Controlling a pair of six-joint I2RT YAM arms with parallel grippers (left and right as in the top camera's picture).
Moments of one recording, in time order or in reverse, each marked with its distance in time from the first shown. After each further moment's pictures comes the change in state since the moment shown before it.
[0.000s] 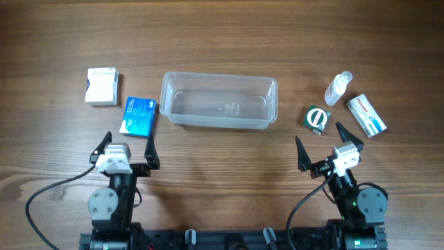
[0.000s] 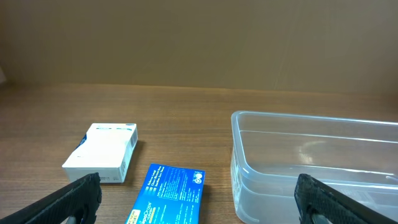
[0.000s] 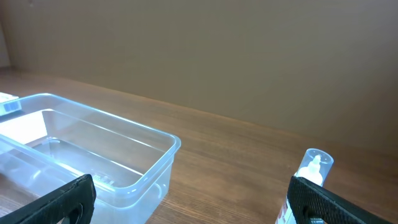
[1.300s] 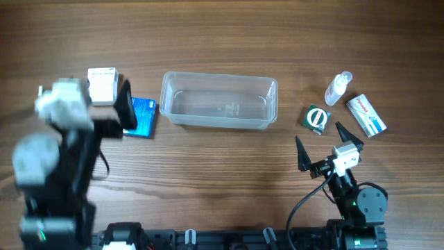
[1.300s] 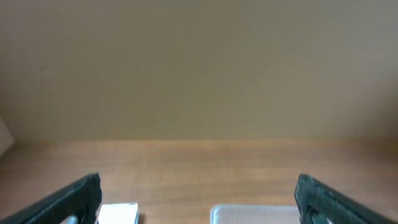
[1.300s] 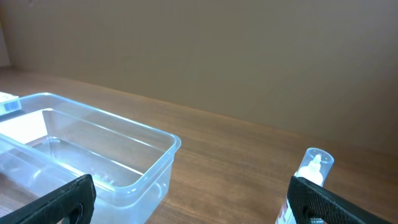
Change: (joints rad) left arm 0.000 0.719 1.025 -0.395 0.058 0.035; right arm 0.000 0.002 0.000 0.001 0.000 0.000
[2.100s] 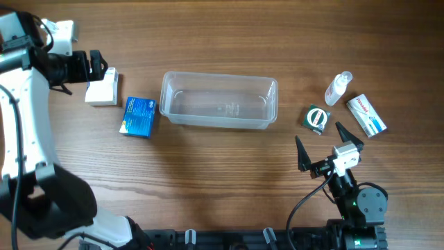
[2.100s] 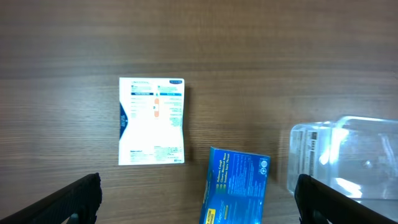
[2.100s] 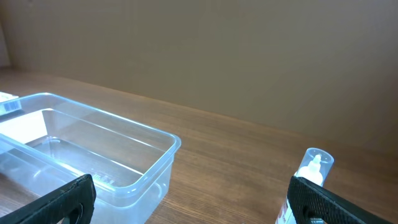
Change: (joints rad) left arm 0.343 1.022 0.591 -0.526 0.204 0.269; right arm 0.000 0.000 0.000 -0.001 0.000 0.000
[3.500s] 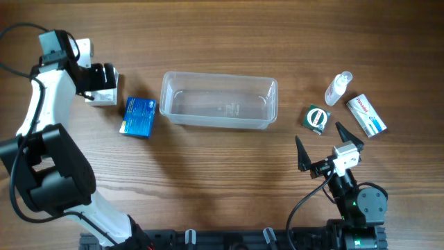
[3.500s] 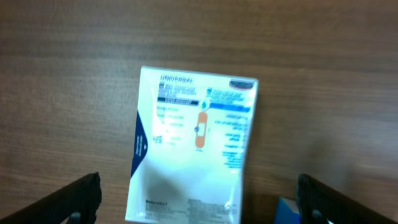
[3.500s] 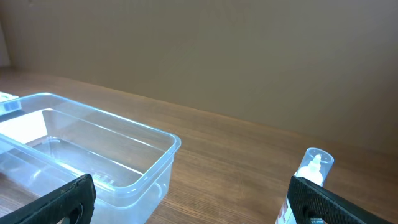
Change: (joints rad) left arm -0.042 0.153 -0.236 0.393 -0.213 -0.084; right arm 0.000 0.000 0.000 0.000 0.000 0.000
